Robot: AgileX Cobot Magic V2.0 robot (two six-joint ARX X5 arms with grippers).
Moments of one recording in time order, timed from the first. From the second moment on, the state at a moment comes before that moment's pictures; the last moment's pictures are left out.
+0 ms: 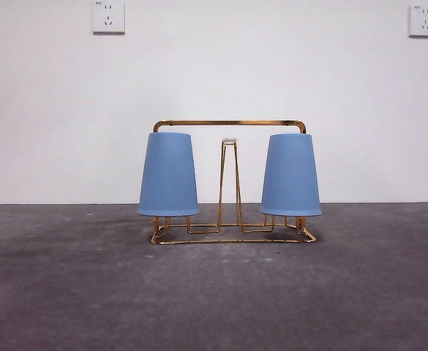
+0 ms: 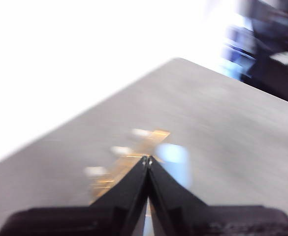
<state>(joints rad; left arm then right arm) -0.47 1.38 2.26 -1.23 0.18 0.13 0.59 1.12 1.59 -1.35 -0.11 -0.08</state>
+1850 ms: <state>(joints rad) 0.07 0.01 0.07 -0.32 0.26 0.06 0.59 1.17 1.59 -1.28 -0.11 -0.08</state>
